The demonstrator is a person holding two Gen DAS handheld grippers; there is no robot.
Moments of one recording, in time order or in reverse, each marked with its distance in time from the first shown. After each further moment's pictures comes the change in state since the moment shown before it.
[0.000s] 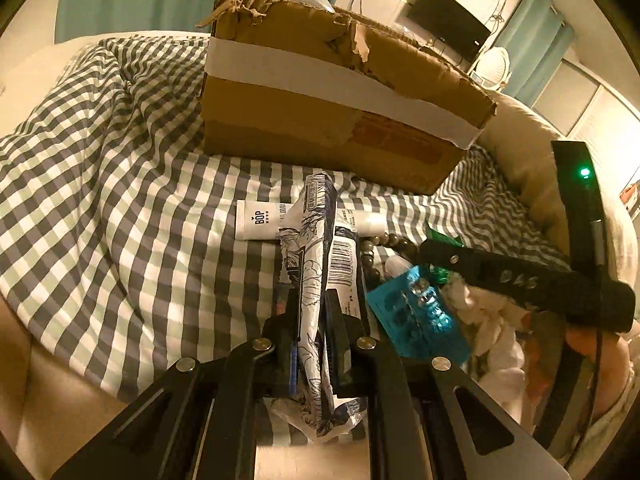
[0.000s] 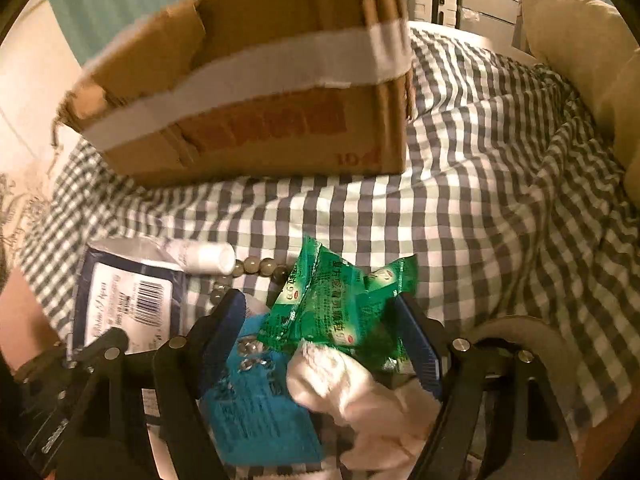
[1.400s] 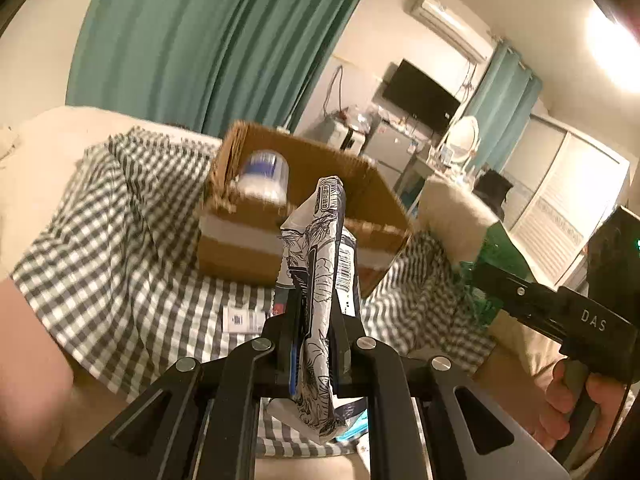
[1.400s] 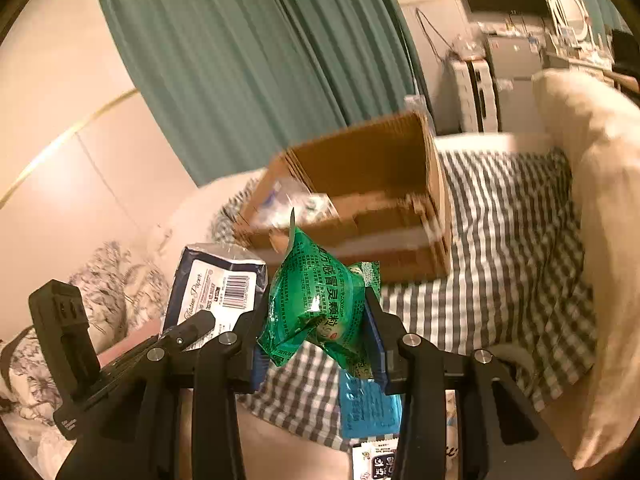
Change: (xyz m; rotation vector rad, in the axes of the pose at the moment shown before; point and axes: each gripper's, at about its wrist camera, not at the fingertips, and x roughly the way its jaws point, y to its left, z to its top) left arm -0.124 -0.032 0.043 -0.016 -0.302 -0.092; right arm -0.171 0.007 -0.005 0.001 -0.383 0.327
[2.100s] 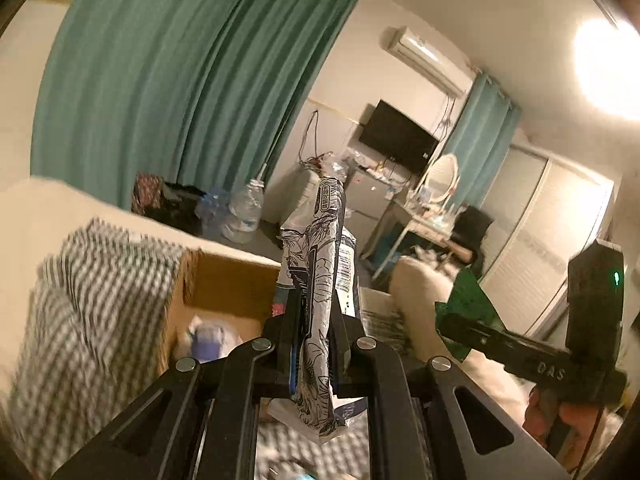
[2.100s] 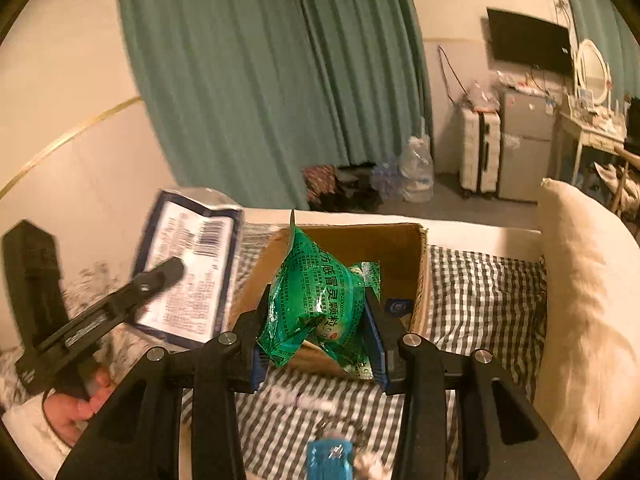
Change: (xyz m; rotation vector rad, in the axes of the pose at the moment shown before) left arm 0.046 -0.043 0.179 0.052 -0.102 -0.063; right arm 0.014 0.022 0.152 -0.140 0.014 -0.072
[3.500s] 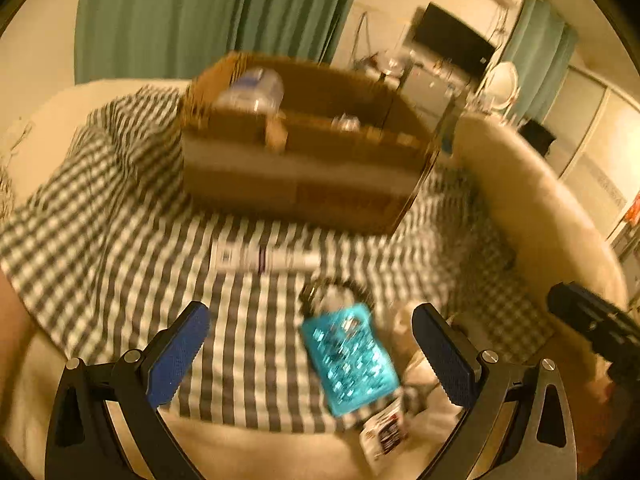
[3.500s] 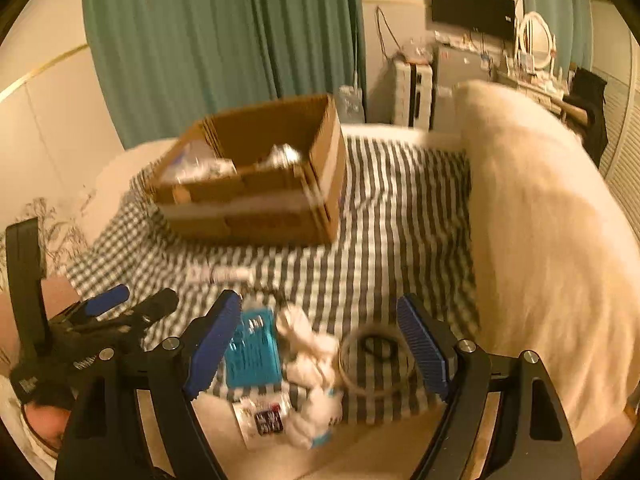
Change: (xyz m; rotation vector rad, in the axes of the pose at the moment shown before) left arm 0.000 0.016 -0.222 0.042 0.356 0.200; right arm -0.043 -0.035 -0.187 0.004 0.170 -0.207
